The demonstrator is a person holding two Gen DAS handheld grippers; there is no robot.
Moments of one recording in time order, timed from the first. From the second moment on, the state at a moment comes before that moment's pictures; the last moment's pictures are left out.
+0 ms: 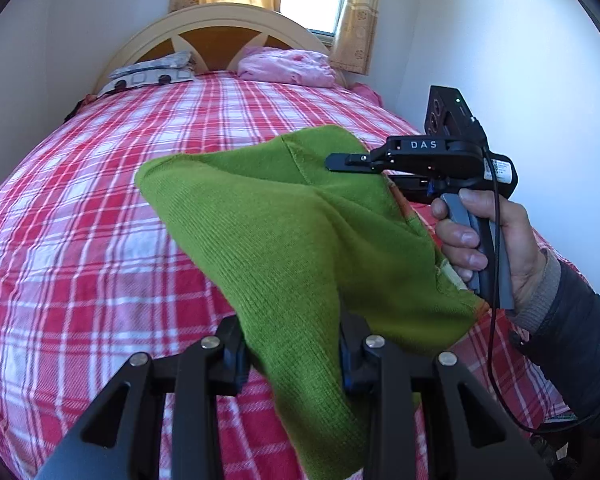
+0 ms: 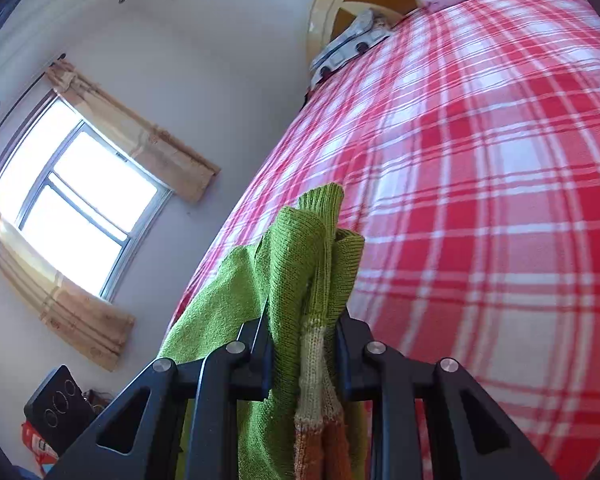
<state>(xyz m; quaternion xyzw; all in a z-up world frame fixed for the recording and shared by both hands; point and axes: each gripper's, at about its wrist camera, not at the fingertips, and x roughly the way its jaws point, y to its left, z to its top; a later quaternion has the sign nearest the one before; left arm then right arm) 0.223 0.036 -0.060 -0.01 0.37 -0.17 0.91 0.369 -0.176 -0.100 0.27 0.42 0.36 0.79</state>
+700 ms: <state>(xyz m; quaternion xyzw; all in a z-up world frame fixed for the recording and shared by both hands) 0.166 0.136 -0.066 -0.01 0.38 -0.06 0.92 0.361 -0.008 -0.109 0.24 0.45 0.44 0.74</state>
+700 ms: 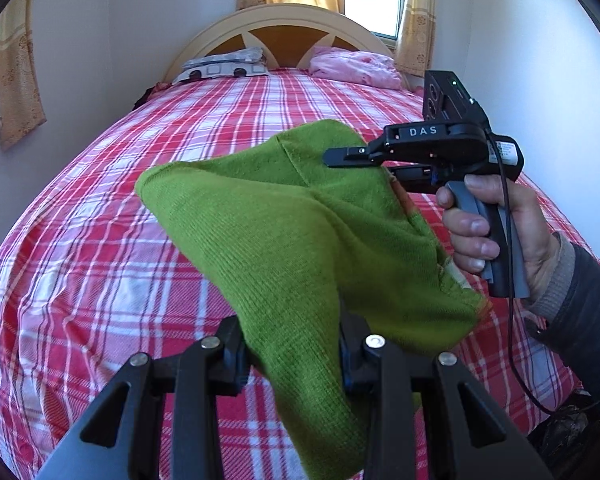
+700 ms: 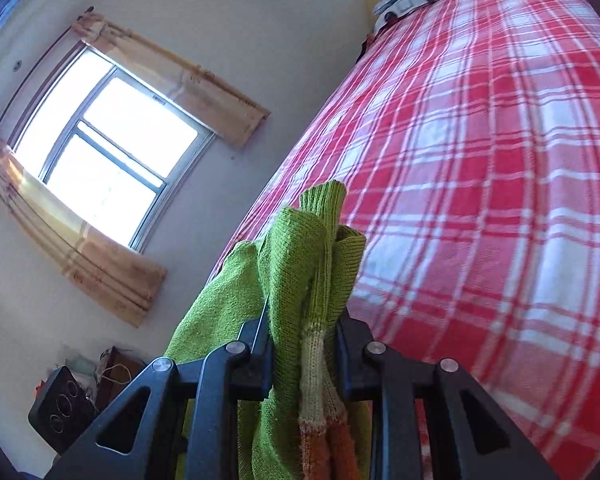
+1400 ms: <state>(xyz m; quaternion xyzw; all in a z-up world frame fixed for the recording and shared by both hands) 0.132 0.180 -0.091 -0.04 0.40 -0.03 0.92 0.360 0.076 -0.130 0.20 0.49 0.46 0.71</state>
